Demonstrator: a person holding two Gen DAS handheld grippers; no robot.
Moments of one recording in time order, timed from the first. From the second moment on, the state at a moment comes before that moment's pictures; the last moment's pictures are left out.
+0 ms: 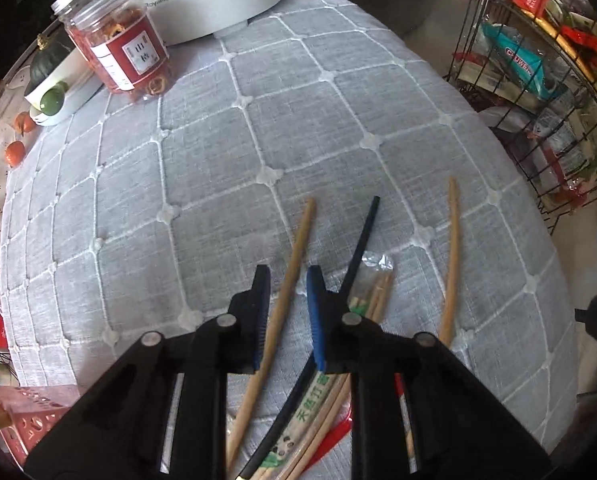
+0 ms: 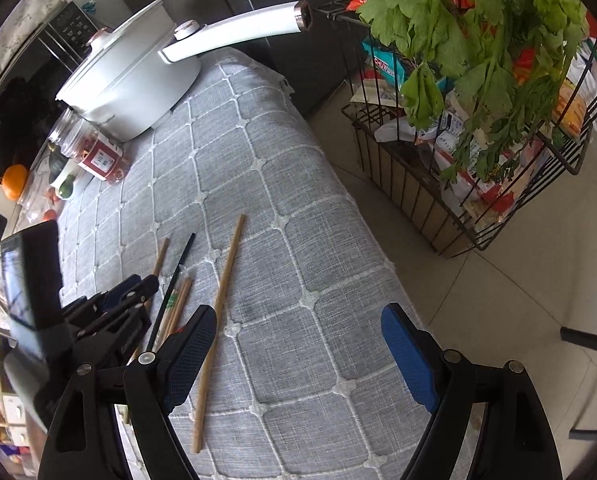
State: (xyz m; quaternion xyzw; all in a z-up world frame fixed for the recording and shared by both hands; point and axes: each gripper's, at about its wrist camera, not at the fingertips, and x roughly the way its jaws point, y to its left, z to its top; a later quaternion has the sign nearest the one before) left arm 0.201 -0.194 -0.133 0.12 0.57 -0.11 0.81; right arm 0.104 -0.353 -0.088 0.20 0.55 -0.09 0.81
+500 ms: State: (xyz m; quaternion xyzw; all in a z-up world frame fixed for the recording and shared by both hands) left arm 0.144 -0.190 -0.077 0.13 0.49 -0.16 0.85; right arm 0.107 -0.349 -0.098 0.19 0.56 -0.09 0.80
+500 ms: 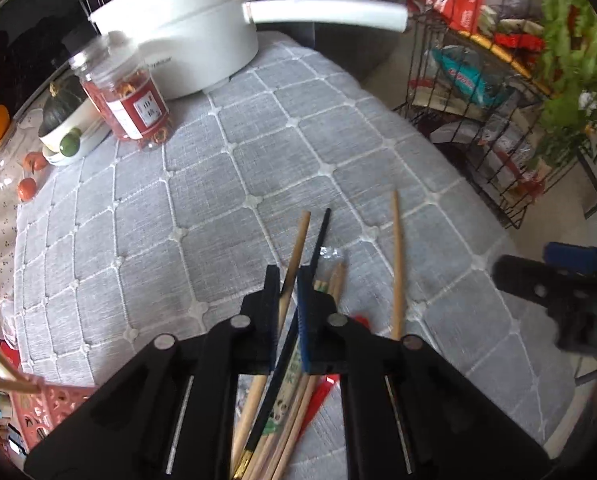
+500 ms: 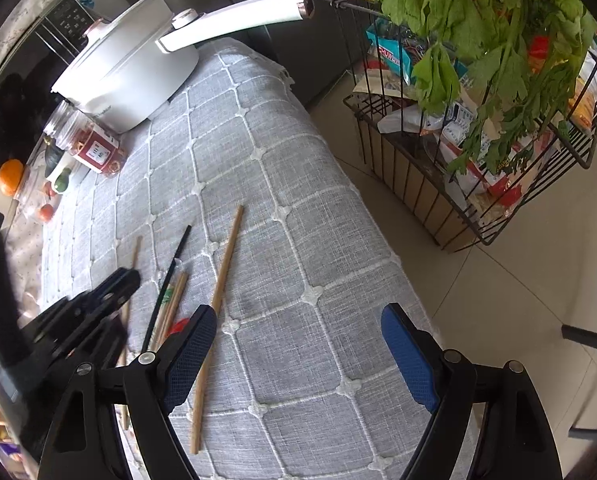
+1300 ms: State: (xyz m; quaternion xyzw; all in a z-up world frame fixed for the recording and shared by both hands) left arm 0.020 -0.035 0.023 -0.02 0.36 -0.21 0.91; right arm 0.151 -0.276 -0.146 0.12 0.56 -0.09 0.82
